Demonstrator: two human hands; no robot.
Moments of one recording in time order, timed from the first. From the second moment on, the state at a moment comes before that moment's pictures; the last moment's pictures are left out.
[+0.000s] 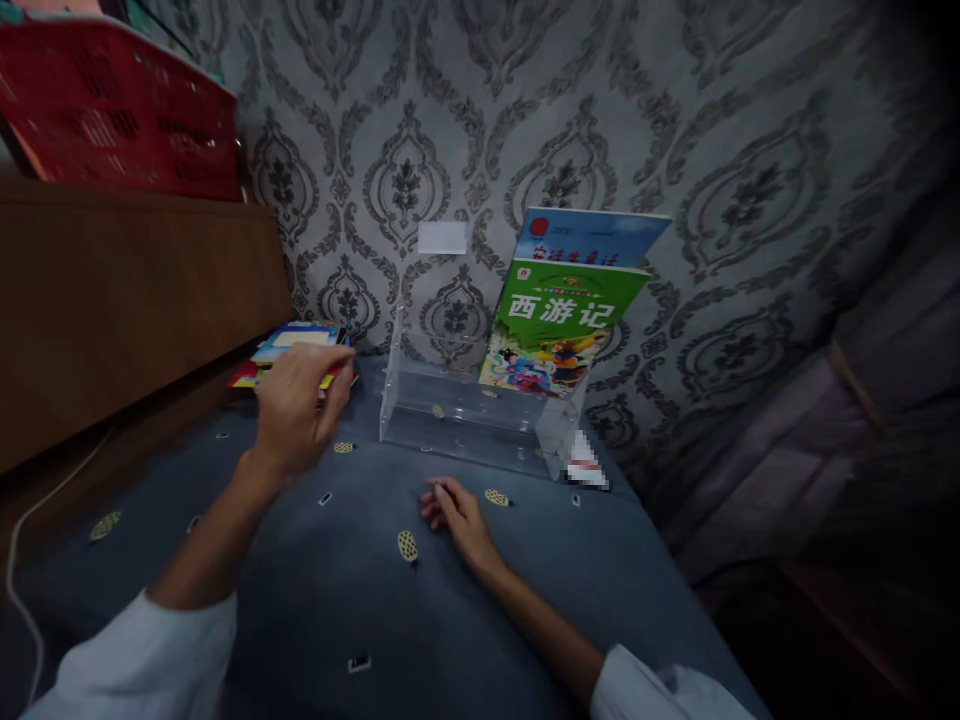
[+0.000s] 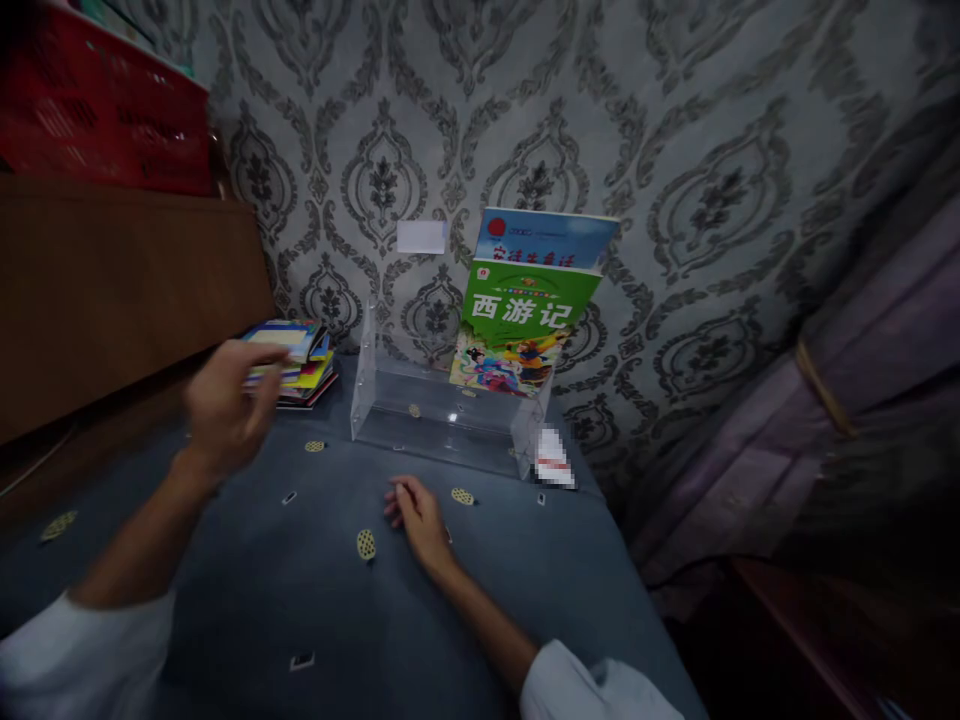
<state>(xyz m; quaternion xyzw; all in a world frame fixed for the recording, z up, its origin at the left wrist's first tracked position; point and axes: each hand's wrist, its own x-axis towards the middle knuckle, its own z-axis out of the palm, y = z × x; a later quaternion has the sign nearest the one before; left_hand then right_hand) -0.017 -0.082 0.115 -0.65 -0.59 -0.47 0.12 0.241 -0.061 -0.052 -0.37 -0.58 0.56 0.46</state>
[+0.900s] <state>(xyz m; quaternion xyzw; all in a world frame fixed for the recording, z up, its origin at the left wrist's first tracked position) -0.138 0.037 0.092 -0.65 -0.74 -0.05 0.17 0.250 -0.070 -0.061 -0.38 -0.62 0.53 0.44</state>
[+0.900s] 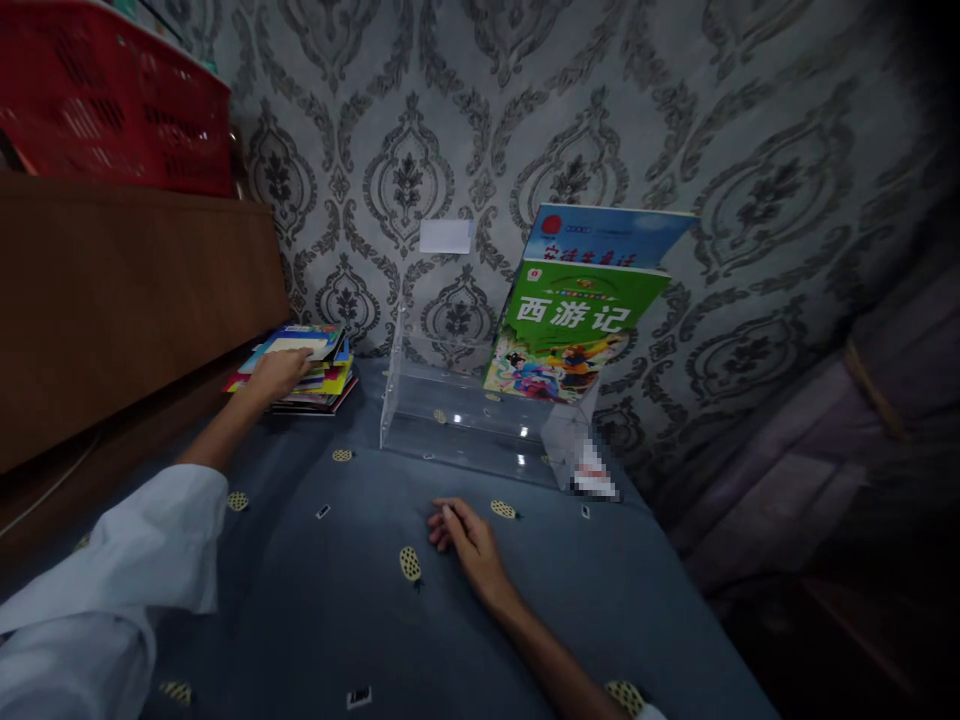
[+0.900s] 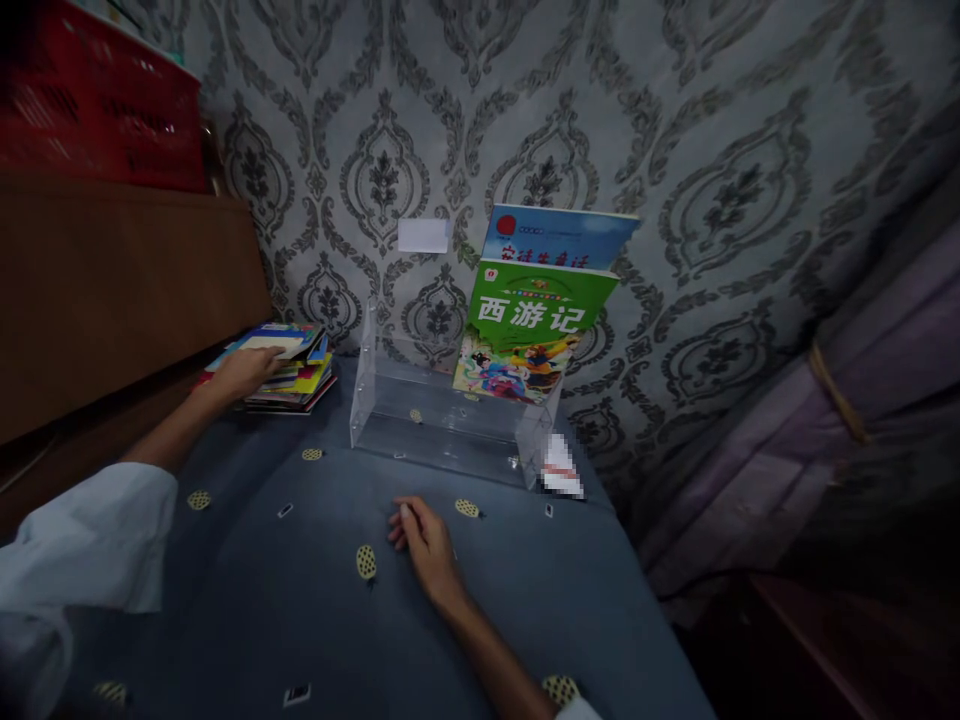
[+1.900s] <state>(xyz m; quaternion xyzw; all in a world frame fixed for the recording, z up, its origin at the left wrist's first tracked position) -0.040 -0.148 -0.013 -0.71 -0.69 -0.03 0.14 0.251 -0.072 -0.062 -0.36 -0.60 0.55 0.46</state>
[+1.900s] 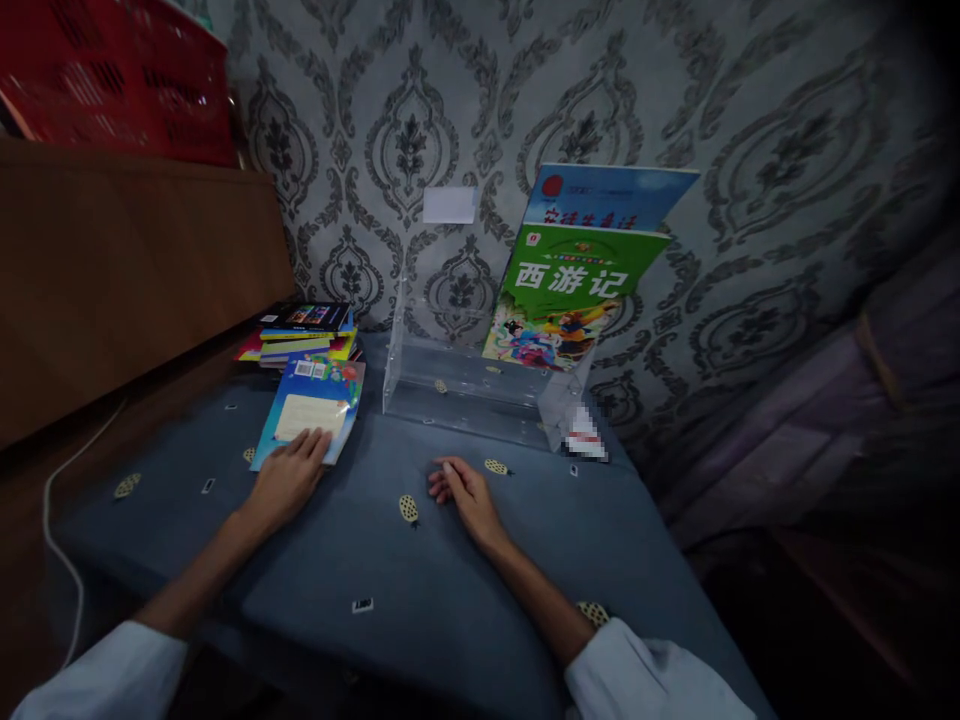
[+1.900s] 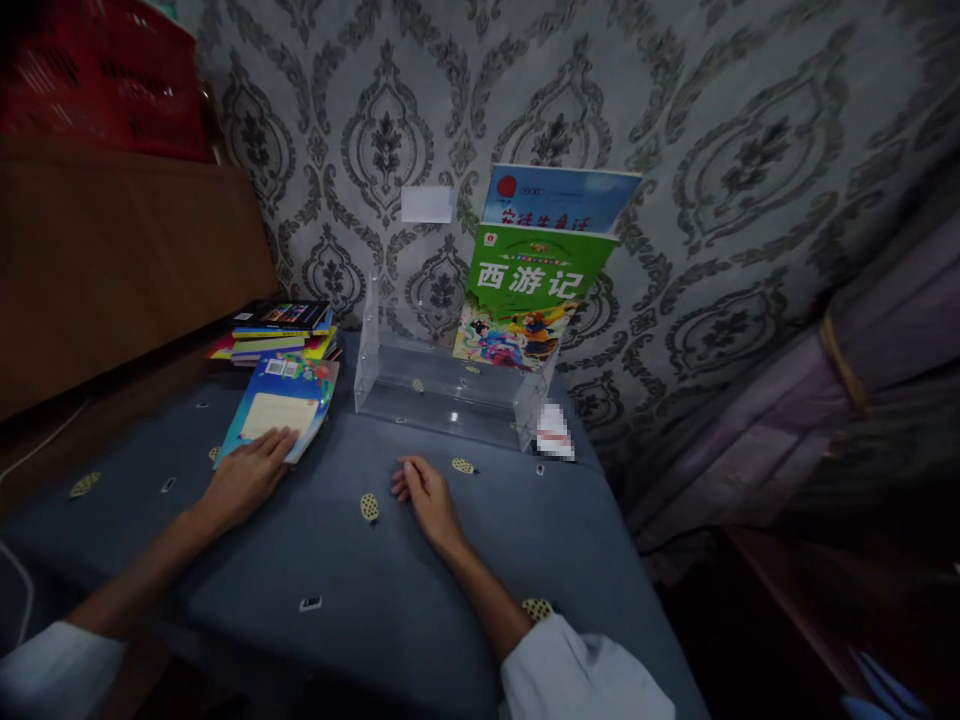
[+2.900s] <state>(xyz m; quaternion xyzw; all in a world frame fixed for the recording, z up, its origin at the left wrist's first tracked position) 0.114 -0.225 -0.043 -0.82 -0.55 -0.01 0.12 0.278 -0.063 -0.062 -0.43 -0.73 0.26 0.46</state>
